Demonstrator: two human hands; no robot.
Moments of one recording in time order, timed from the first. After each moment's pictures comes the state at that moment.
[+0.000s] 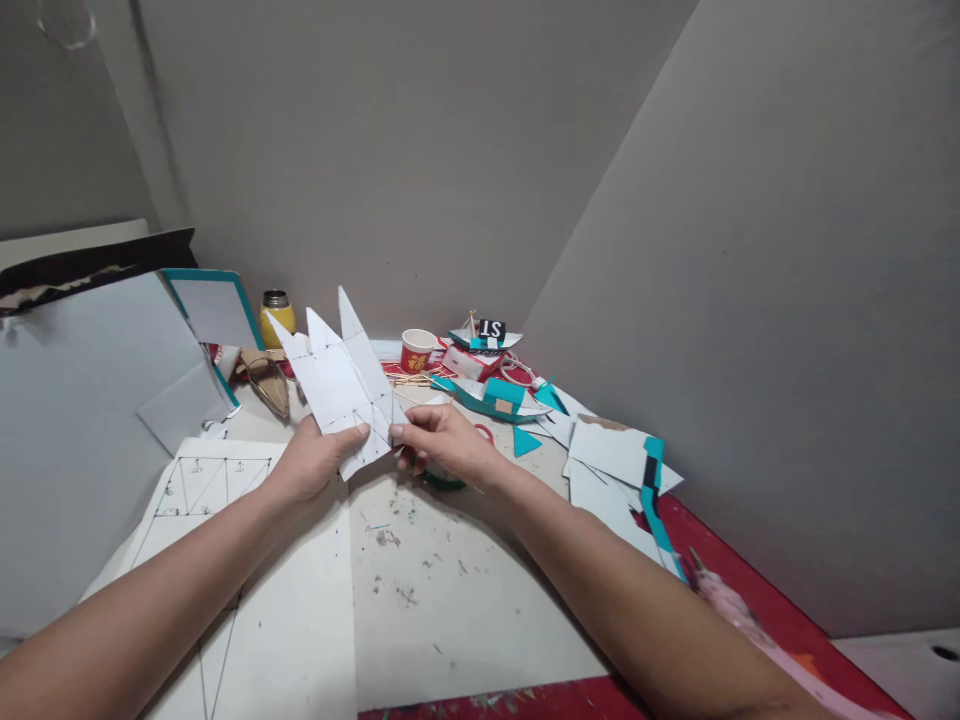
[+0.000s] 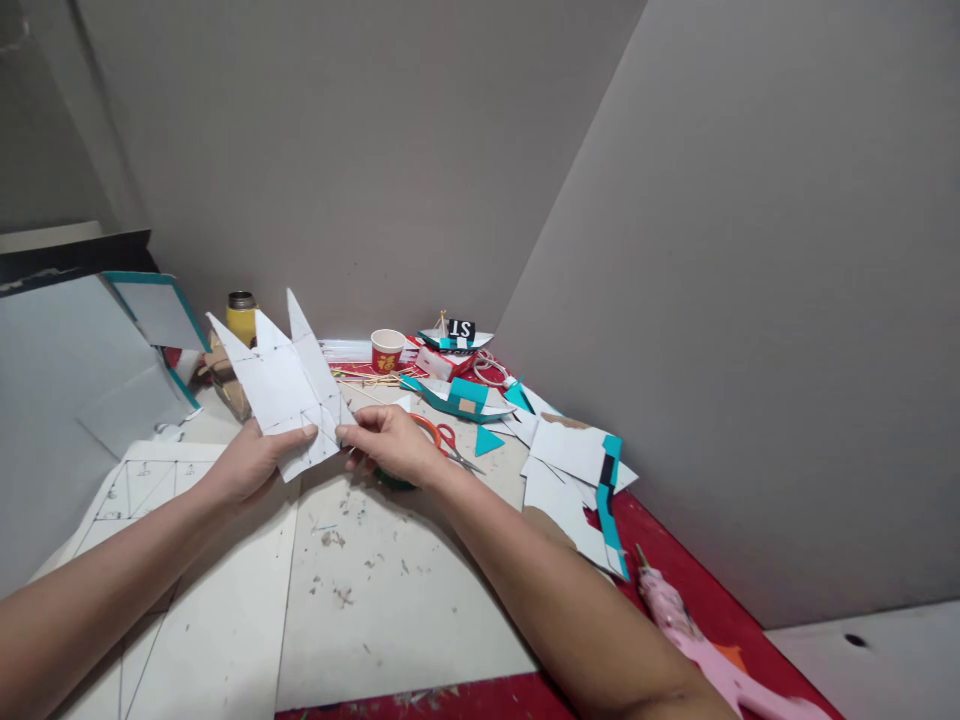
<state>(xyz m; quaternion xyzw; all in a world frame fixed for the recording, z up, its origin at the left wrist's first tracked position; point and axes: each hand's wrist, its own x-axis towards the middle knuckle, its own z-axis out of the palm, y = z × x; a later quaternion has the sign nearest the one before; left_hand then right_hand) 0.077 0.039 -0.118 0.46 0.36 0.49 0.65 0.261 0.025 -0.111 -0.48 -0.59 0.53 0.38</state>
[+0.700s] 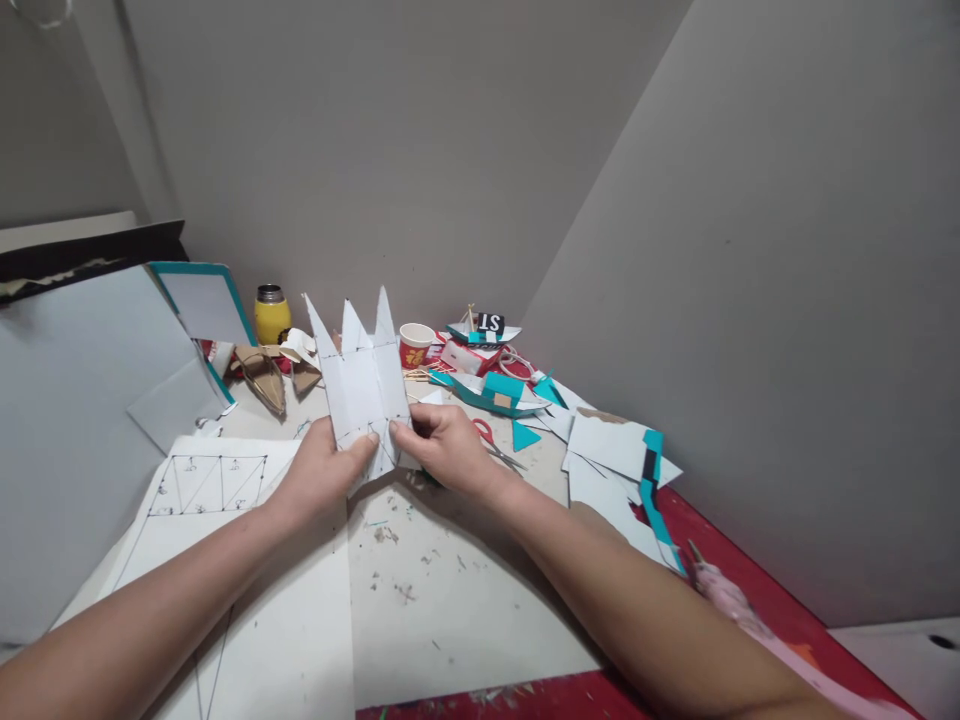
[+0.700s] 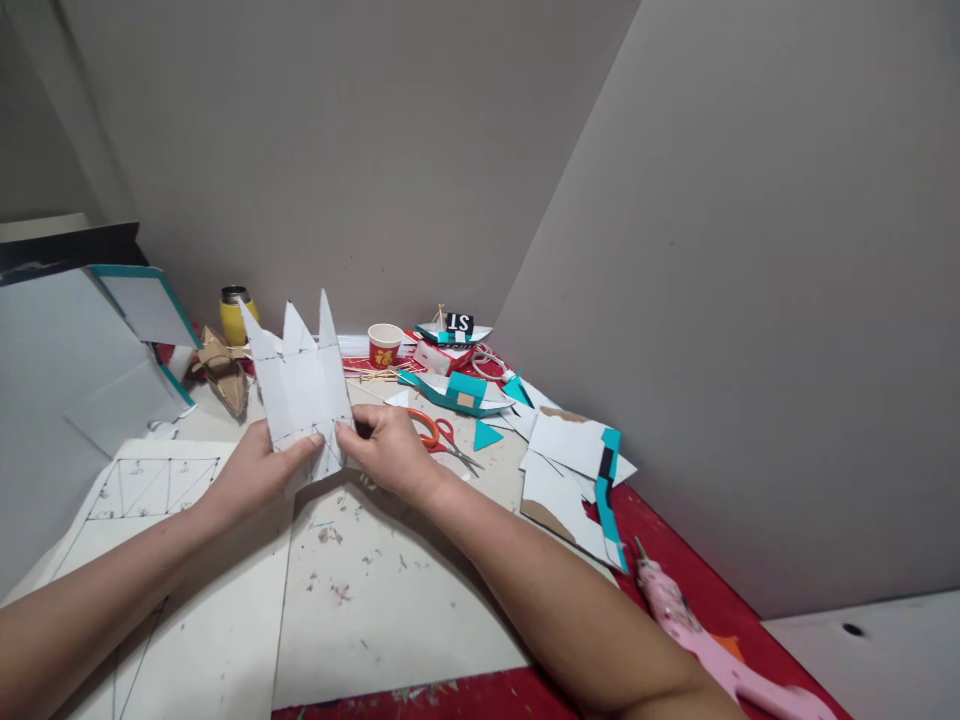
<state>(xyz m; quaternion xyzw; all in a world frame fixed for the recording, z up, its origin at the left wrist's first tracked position) 0.083 0.027 -0.109 0.62 0.42 0.45 0.48 0.253 0.013 -0.111 -0.52 -0.71 0.25 0.42</state>
